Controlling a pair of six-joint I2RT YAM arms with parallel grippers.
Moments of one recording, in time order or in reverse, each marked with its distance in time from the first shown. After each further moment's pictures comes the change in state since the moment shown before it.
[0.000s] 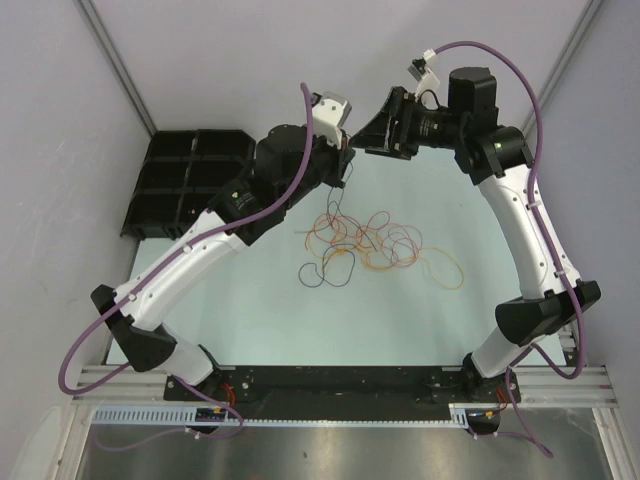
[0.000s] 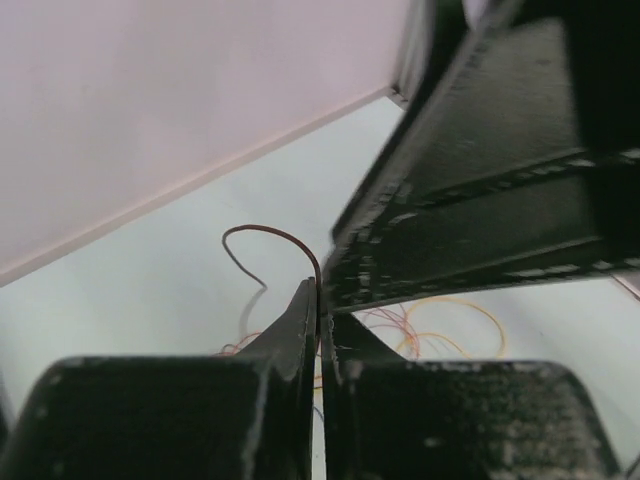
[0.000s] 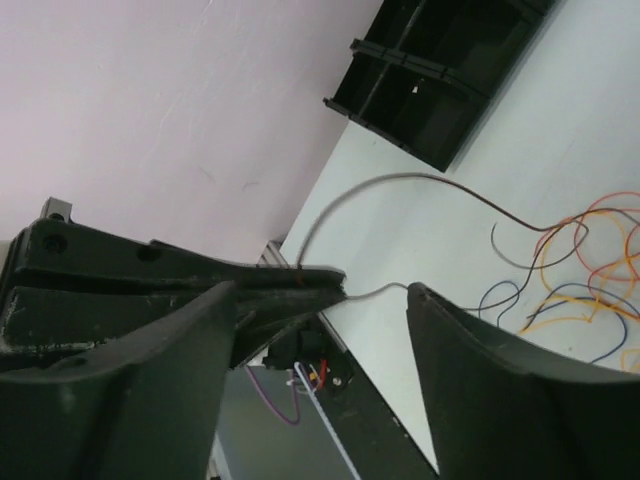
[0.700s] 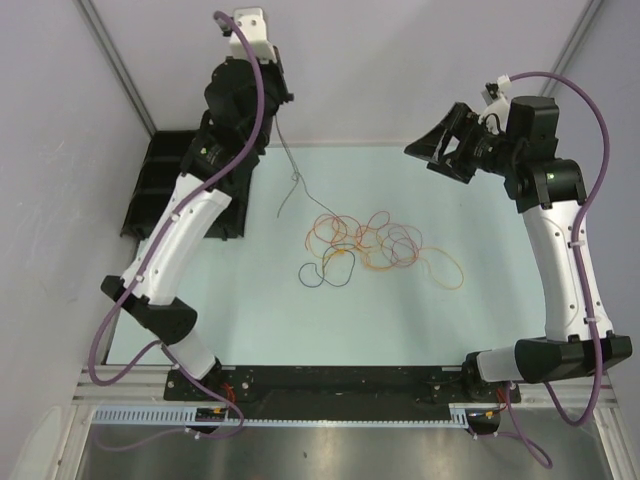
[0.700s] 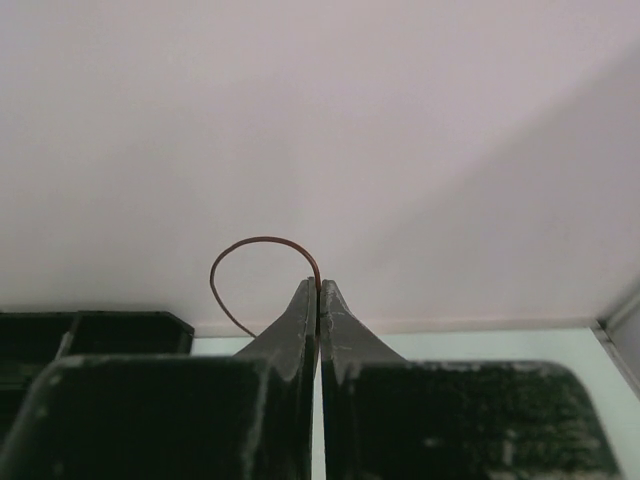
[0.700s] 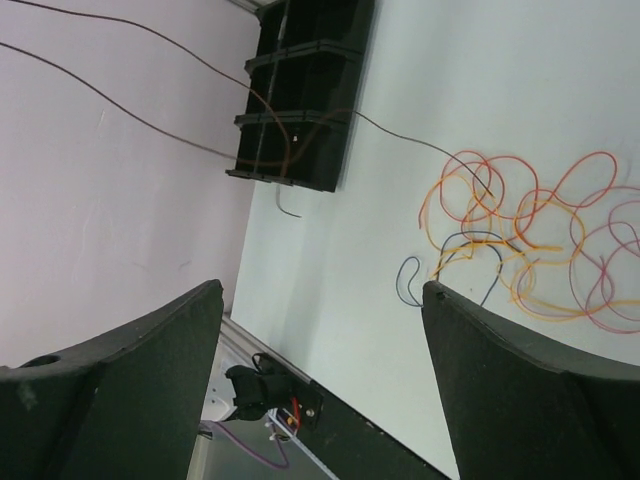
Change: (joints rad) left arm 0.215 0.148 0.364 0.058 -0.367 0.045; right arm -0.241 -0.259 -0.263 -0.076 0.153 0.011
